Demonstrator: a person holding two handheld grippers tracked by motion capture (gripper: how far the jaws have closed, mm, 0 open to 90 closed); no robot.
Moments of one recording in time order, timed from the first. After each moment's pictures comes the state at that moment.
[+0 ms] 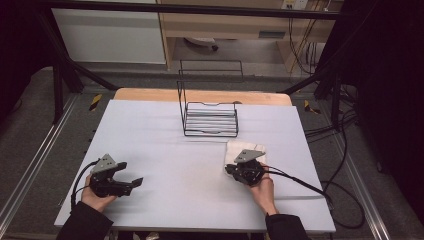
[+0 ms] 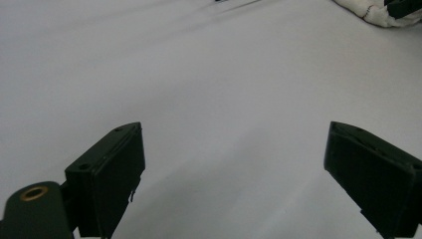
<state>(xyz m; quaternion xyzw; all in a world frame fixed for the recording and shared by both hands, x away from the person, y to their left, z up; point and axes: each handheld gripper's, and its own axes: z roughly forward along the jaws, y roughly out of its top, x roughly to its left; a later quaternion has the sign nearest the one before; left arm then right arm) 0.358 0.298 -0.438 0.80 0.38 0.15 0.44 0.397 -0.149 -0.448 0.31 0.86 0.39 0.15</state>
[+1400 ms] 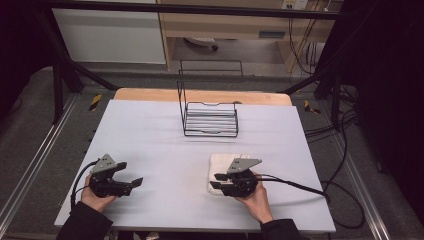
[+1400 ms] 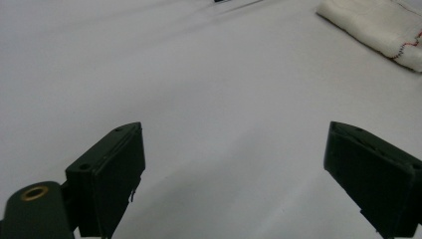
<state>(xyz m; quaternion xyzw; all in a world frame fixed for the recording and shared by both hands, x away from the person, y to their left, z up) 0.357 0.298 -0.437 0.80 0.38 0.15 0.44 0.360 -0.128 -0.427 0.26 0.85 0.46 0.07</state>
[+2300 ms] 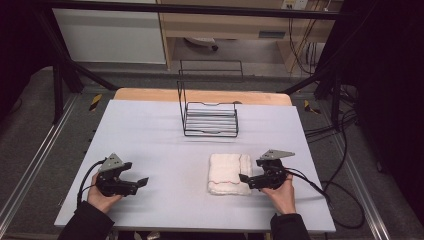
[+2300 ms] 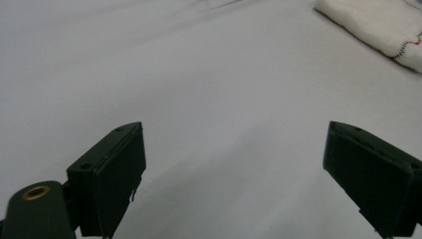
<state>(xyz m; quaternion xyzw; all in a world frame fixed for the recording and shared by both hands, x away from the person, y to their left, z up) 0.361 0.280 -0.437 0.80 0.39 0.15 0.43 0.384 -0.212 -0.437 0.41 0.80 0.43 0.10</state>
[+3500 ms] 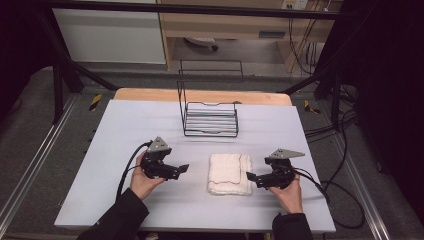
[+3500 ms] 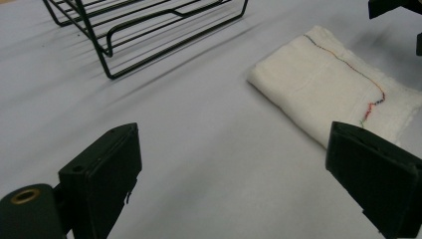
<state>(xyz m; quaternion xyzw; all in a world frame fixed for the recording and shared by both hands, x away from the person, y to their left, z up) 0.406 0.160 -0.409 0.82 0.35 0.12 0.44 0.385 -0.233 -0.436 0.42 0.79 0.44 0.11</state>
